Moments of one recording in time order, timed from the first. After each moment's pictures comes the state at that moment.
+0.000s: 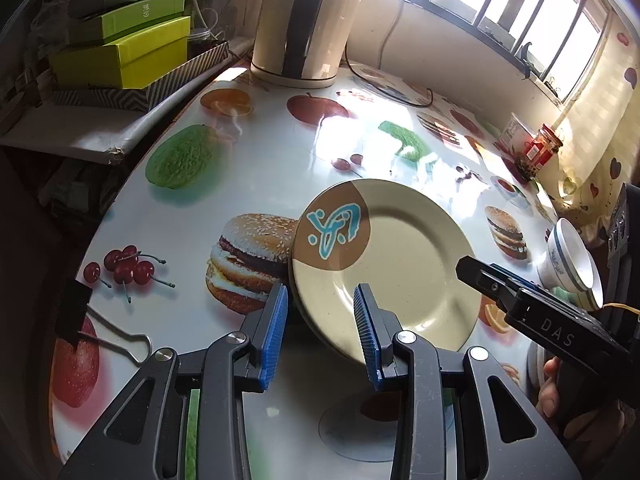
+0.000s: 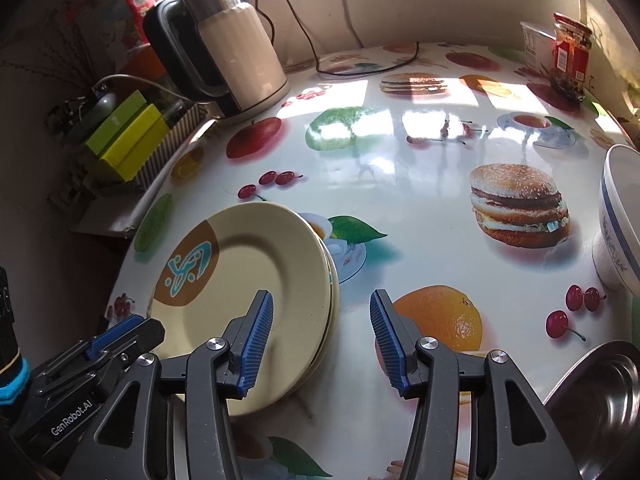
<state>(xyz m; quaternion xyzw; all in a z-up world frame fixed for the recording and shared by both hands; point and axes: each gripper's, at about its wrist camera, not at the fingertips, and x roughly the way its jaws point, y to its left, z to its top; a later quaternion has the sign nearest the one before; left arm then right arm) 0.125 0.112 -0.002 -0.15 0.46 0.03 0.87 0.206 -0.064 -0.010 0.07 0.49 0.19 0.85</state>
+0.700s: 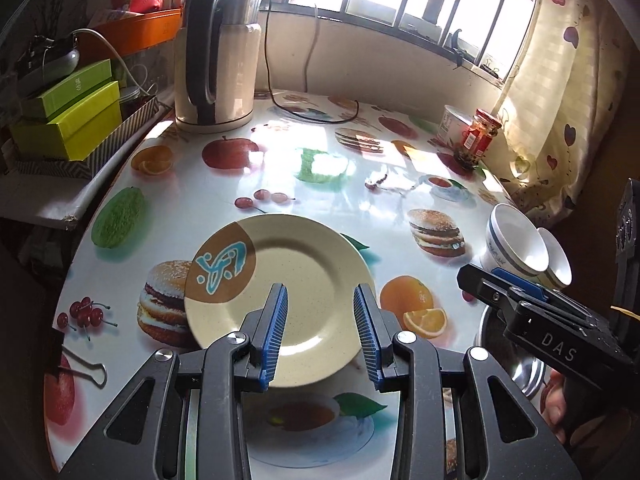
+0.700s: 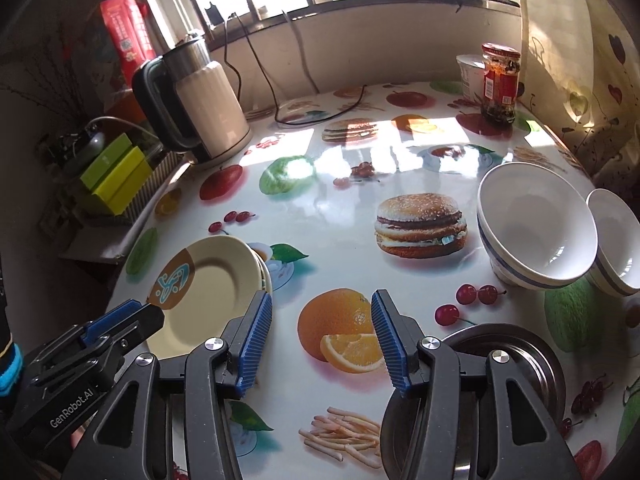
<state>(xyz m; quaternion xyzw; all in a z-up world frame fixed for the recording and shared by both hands) 0.132 0.042 0.040 -0.09 0.42 -0.04 0.90 0.173 -0.134 0.037 0.07 0.44 0.13 0.88</state>
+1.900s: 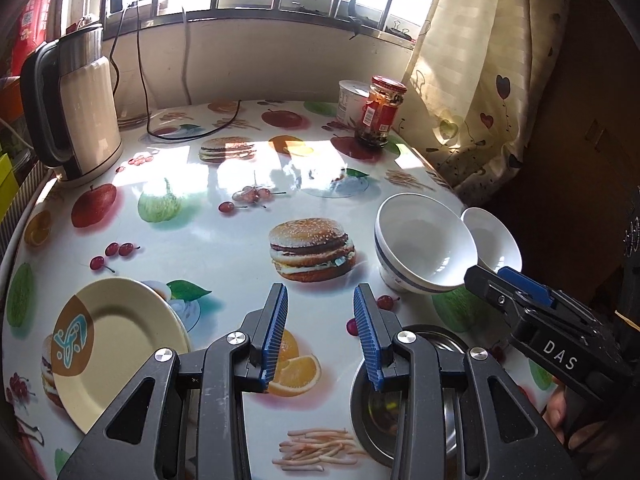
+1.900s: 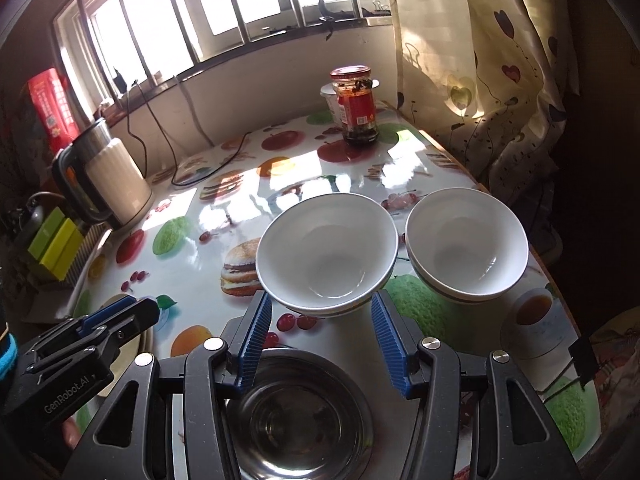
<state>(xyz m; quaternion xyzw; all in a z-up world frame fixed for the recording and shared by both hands) 0.186 -0.084 0.051 -0.04 0.43 -0.16 0.89 0.166 -0.266 0.055 0.11 0.41 0.00 0.91</state>
